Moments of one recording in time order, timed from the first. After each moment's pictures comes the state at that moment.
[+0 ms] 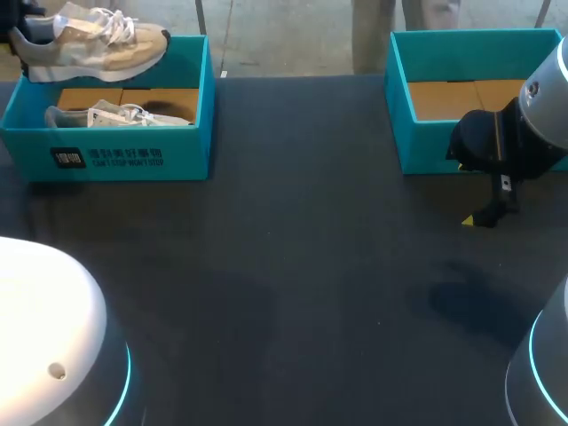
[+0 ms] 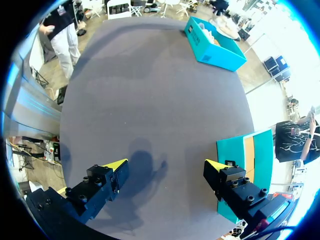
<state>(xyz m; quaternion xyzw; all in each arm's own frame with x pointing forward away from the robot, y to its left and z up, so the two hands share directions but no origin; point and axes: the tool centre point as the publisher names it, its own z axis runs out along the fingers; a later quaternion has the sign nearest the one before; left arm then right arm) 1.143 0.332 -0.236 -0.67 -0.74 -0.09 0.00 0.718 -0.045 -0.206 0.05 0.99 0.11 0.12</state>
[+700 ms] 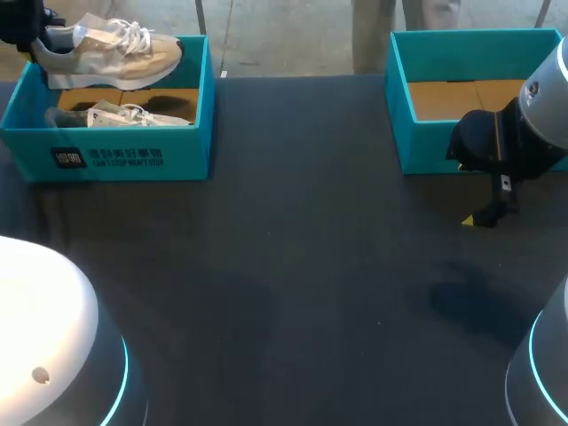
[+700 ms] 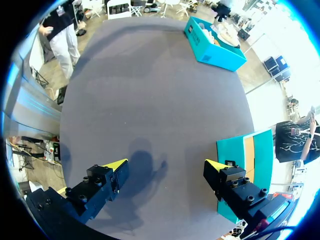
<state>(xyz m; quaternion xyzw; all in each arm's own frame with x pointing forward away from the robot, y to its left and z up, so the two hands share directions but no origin) 1.165 0.312 -0.269 -0.67 -0.73 -0.10 0.00 0.718 -0.045 -0.206 0.05 0.99 0.11 0.12</state>
